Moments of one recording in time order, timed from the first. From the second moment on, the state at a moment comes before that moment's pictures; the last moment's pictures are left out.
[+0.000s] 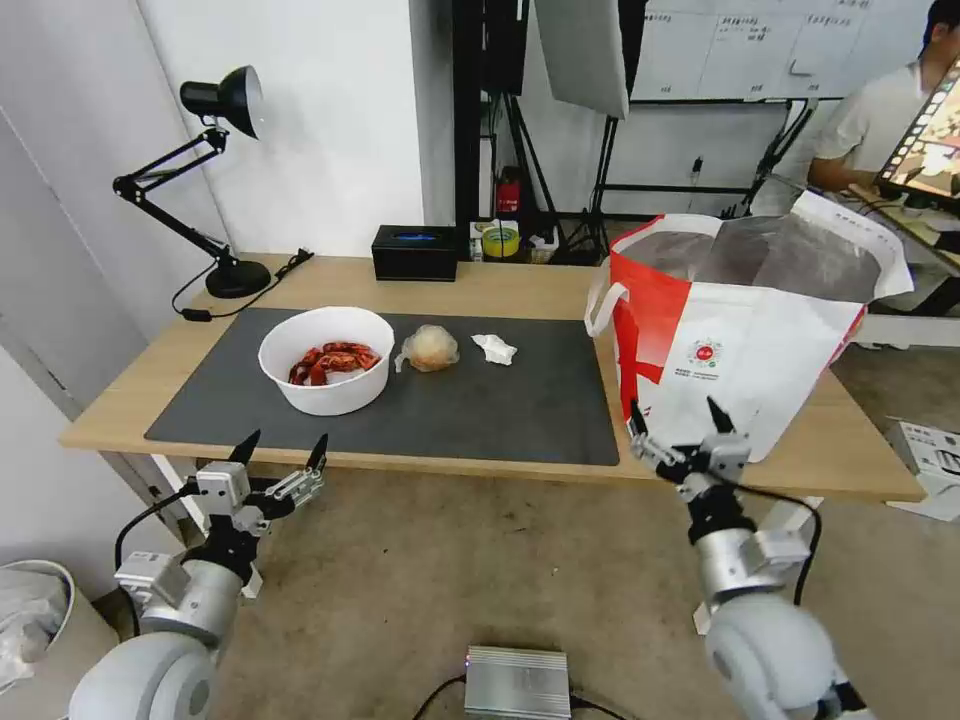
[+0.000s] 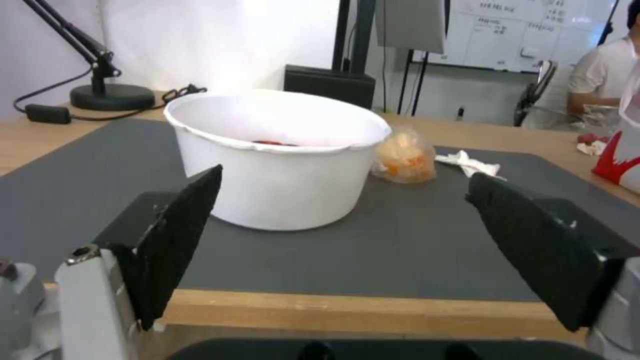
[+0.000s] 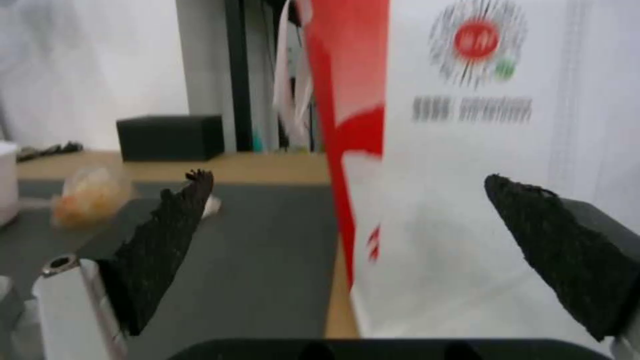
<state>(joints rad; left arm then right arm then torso) 1.61 -1.25 -0.71 -2.19 -0.46 0.07 0.09 -1.51 1.20 0.40 2.10 0.26 0.10 0.24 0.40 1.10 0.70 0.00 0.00</state>
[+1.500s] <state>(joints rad) 1.65 -1.28 -0.71 -2.20 -0.45 0.05 0.10 -1.38 1.20 0.23 2.02 0.28 0.12 0.22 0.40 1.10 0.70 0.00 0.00</state>
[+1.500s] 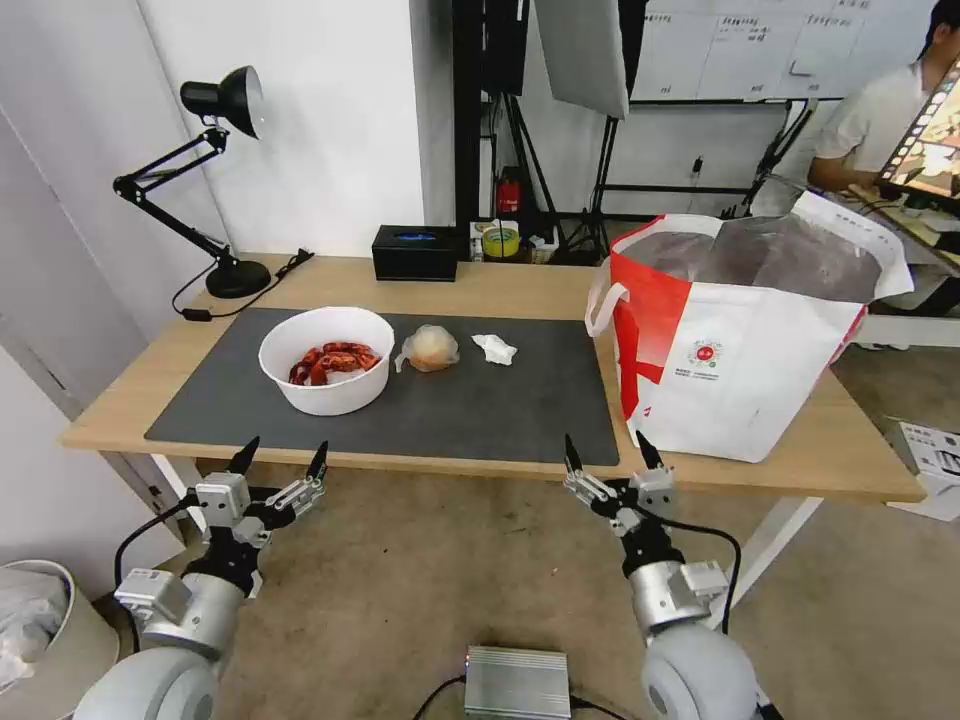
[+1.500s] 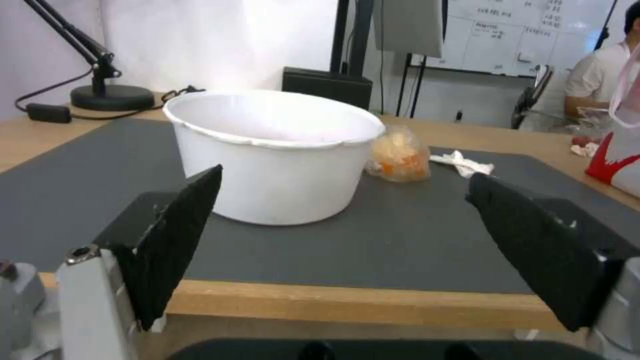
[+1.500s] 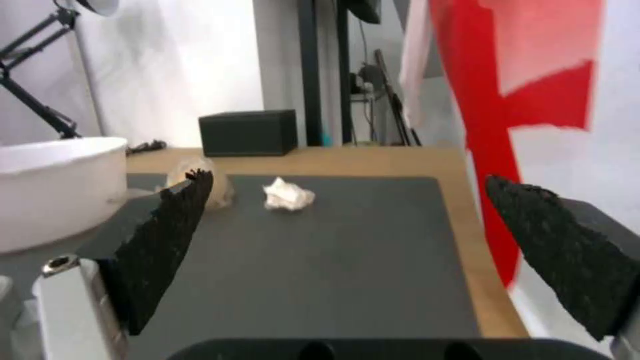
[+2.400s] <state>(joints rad) 1.67 -1.31 -0.71 -2.23 -0.41 0.04 0.11 -0.76 1.15 -0.06 1.76 0.64 -0.13 0.42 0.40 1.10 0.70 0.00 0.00</state>
